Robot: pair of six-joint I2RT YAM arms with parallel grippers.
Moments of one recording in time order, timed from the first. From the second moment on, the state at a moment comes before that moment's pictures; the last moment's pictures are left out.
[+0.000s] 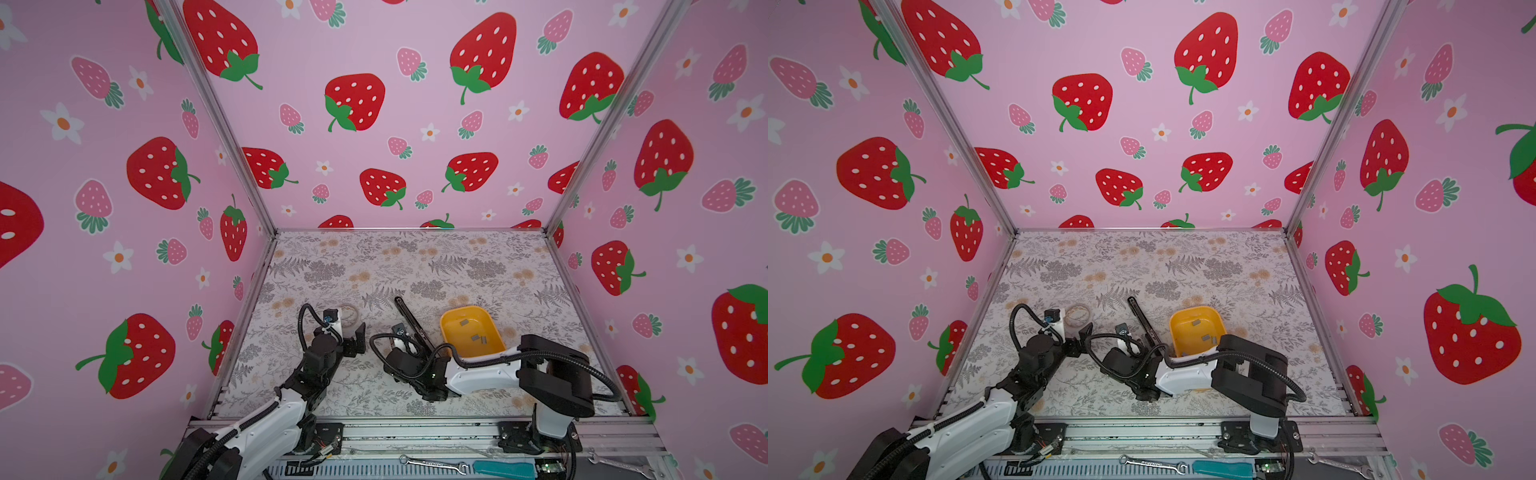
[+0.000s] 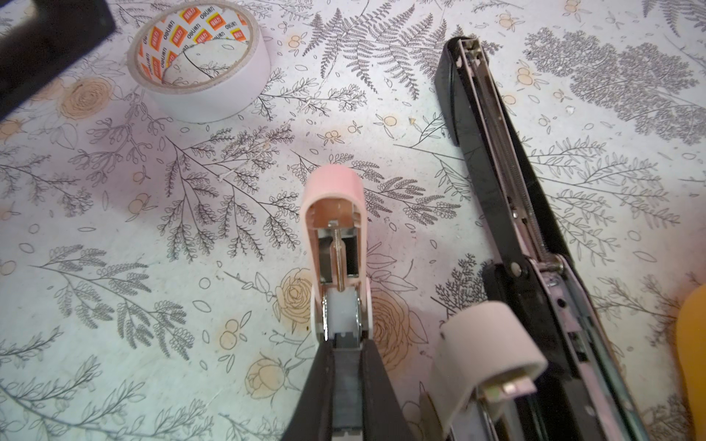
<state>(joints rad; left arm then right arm) -0.45 0.89 0.09 0.44 -0.21 -0.26 1.39 1.79 0.89 0.01 0.59 0.64</state>
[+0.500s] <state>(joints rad) -0.45 0.89 0.09 0.45 -0.20 -0.26 1.39 1.79 0.89 0.02 0.59 0.64</state>
